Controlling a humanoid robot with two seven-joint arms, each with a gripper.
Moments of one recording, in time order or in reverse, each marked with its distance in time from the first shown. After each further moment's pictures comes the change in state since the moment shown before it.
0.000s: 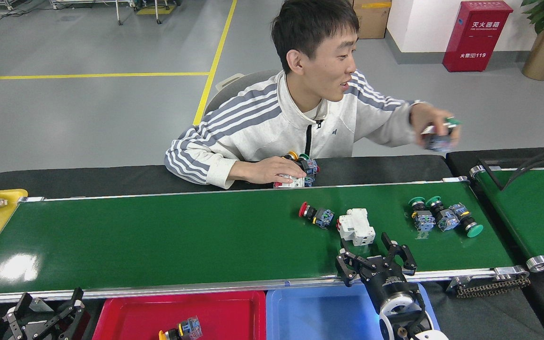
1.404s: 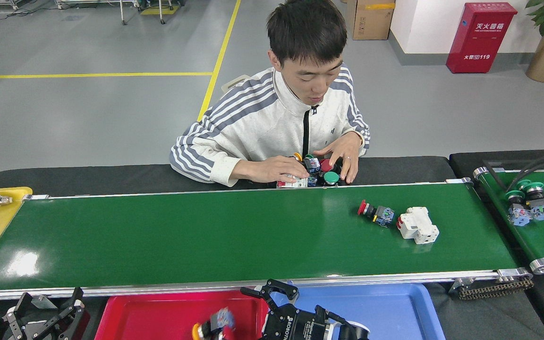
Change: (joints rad) left arm 0.003 0.000 0.000 0.001 0.000 -0.006 0.002; right arm 0.025 -0.015 0.313 -0.125 0.117 -0.716 -0.149
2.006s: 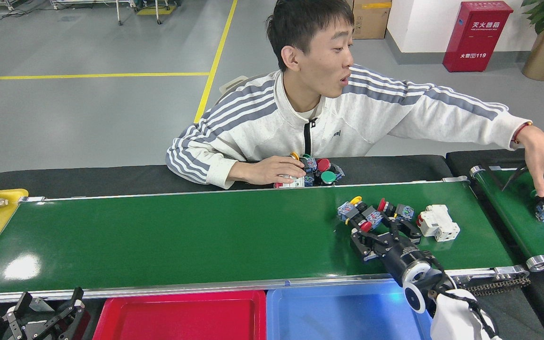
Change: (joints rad) left arm 0.005 -0.001 0.000 -0.013 0.000 -0.001 0.001; right arm -0.097 -0.142 -0.248 0.121 -0.296 0.337 0.154
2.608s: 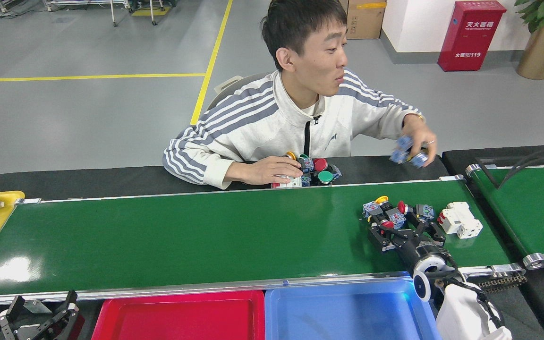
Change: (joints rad) left arm -0.005 0.000 0.002 -0.001 0.000 0.000 -0.002; right arm -0.135 0.002 -0.058 0.262 -0.044 0.309 0.047
